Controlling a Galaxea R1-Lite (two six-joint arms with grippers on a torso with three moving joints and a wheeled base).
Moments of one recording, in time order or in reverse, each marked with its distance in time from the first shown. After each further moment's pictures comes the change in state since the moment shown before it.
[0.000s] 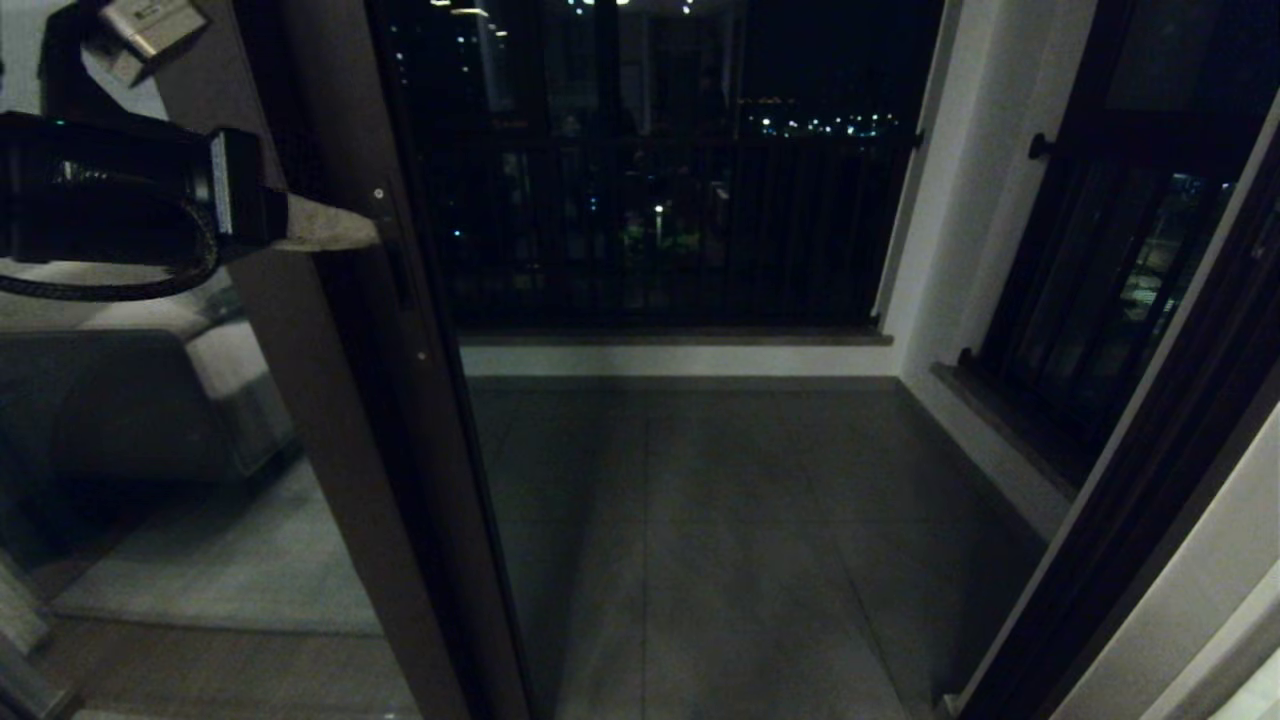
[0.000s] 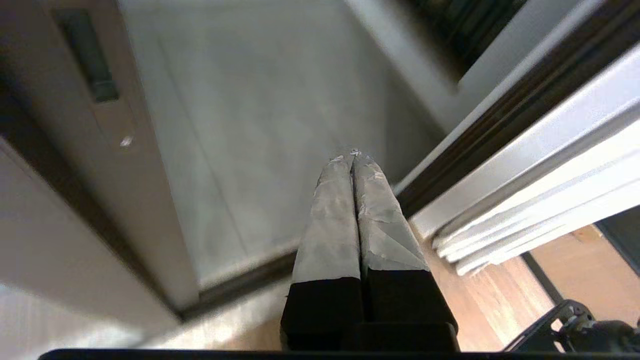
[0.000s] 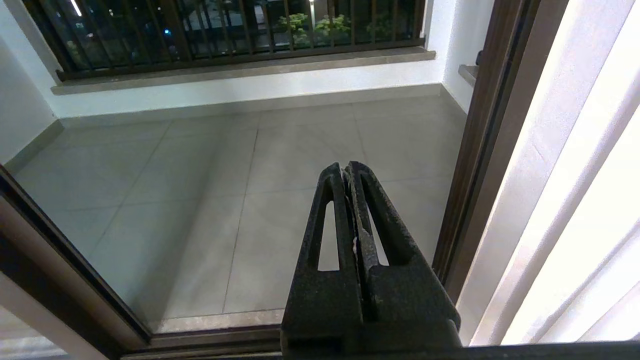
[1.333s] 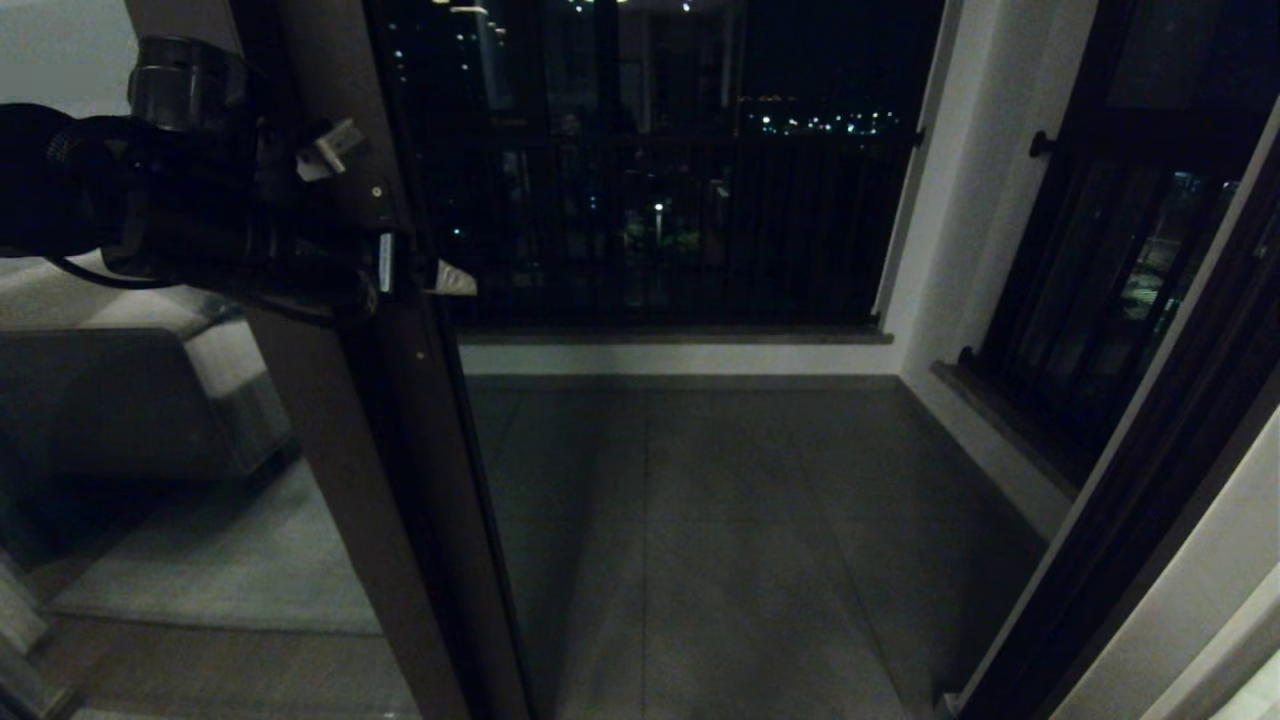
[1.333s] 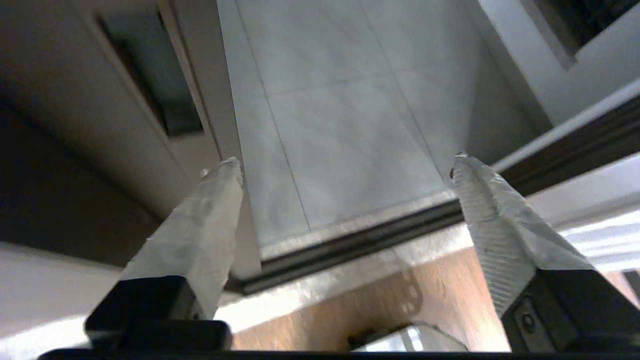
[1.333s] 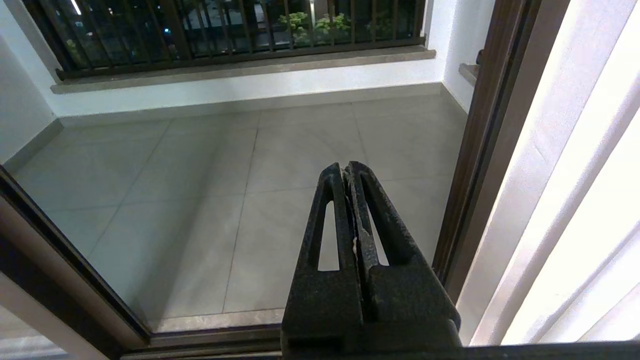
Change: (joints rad) left arm -0.006 0.283 -0.102 -0.077 0.175 0.091; right arm 0.000 0.000 0.000 0.000 0.000 0.000
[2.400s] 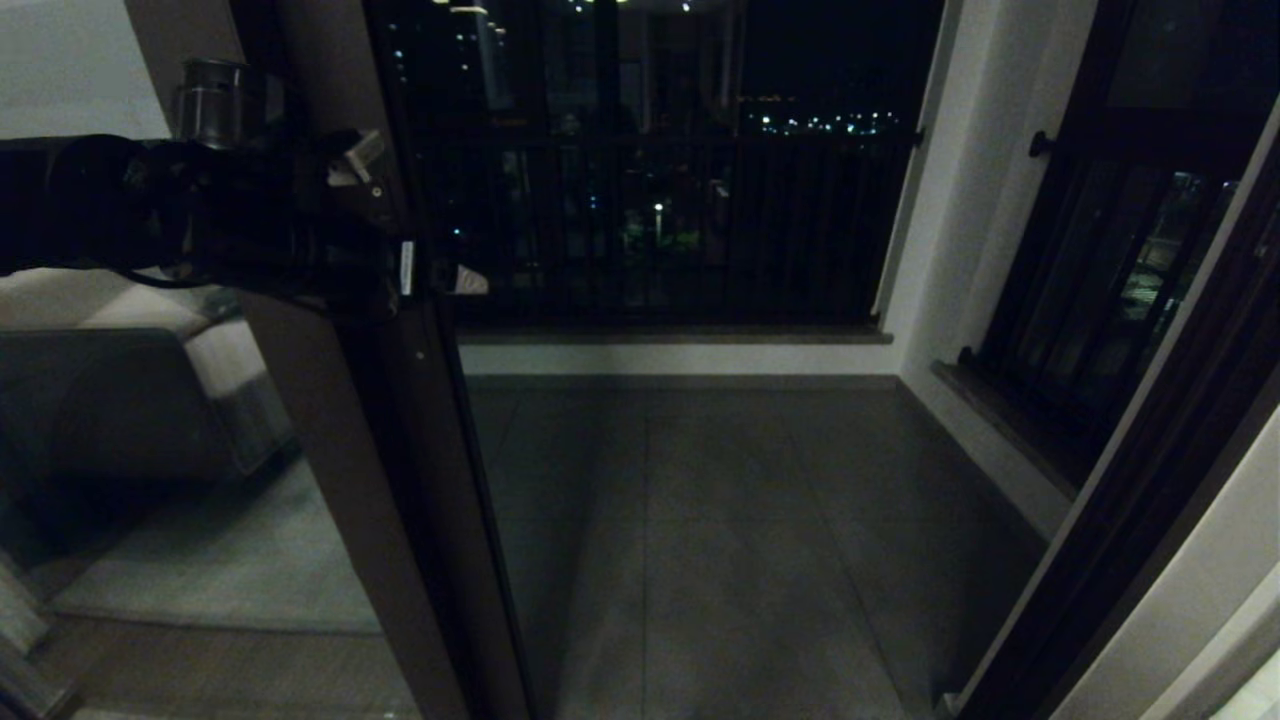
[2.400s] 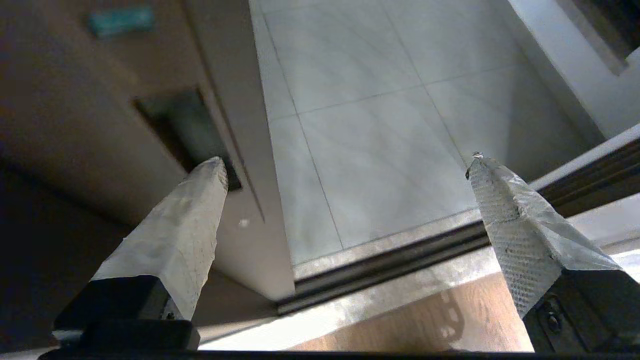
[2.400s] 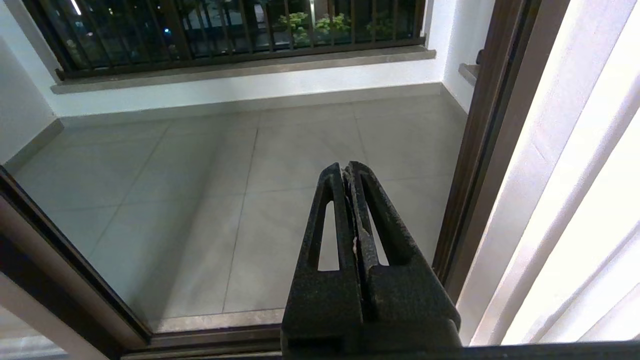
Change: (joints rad) left arm 0.004 0.076 -0.038 -0.077 0.060 0.065; right arm 0.000 0.000 0.000 0.000 0.000 0.000
